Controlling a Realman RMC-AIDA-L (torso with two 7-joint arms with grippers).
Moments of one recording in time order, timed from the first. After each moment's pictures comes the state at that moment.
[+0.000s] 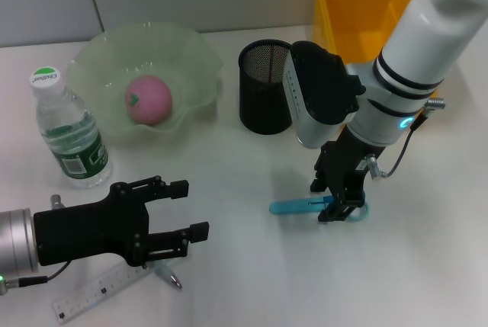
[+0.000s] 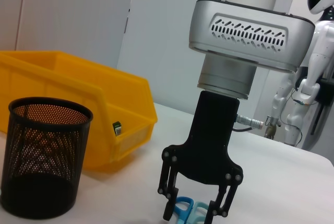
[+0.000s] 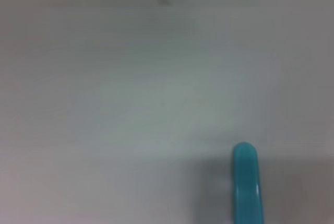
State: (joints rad) left arm -0.44 -2.07 0.94 0.53 1.80 1.58 -1.19; right arm 0.99 2.09 -1.32 -0.69 -2.65 -1.44 1.77
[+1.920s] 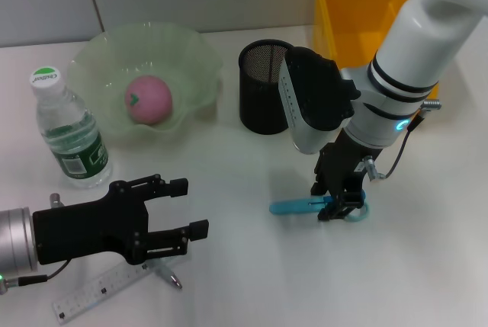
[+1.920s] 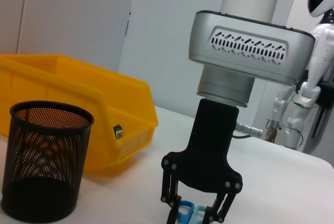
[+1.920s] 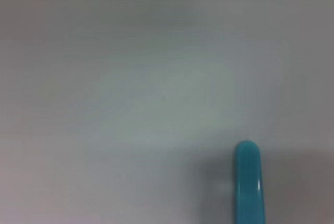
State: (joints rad) left arm -0.44 -2.07 0.94 0.53 1.79 1.58 -1.20; right arm 1.00 2.09 -1.37 -0.67 -2.64 -1.43 1.78
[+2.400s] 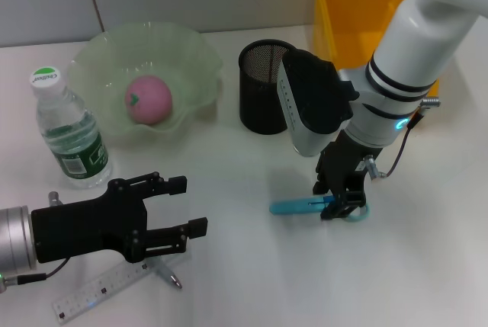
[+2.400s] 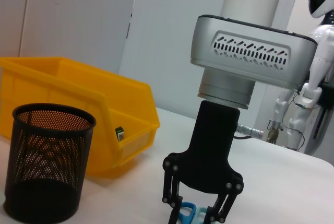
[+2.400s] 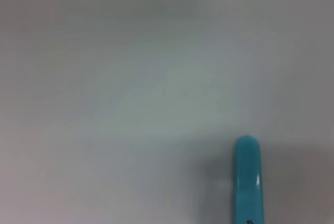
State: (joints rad) left arm -0.44 -2.07 0.94 0.53 1.78 1.58 -1.19; right arm 1.01 2.09 -1.39 -0.67 -2.65 -1.42 1.78
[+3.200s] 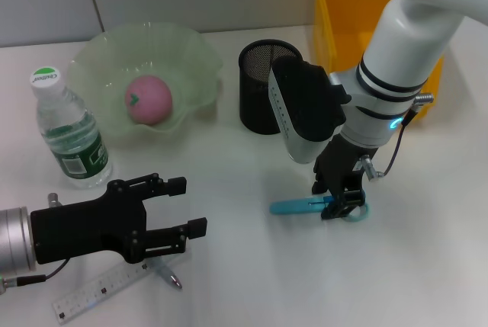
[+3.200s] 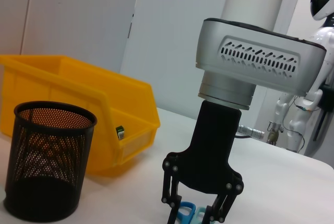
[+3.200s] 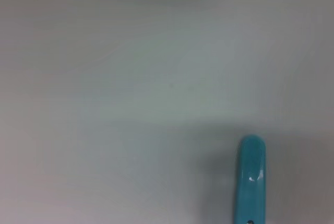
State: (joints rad) left arm -0.44 -2.07 0.94 0.53 1.78 1.58 -1.20; right arm 1.03 2.09 -1.45 -0.67 -2.64 -1.42 1.78
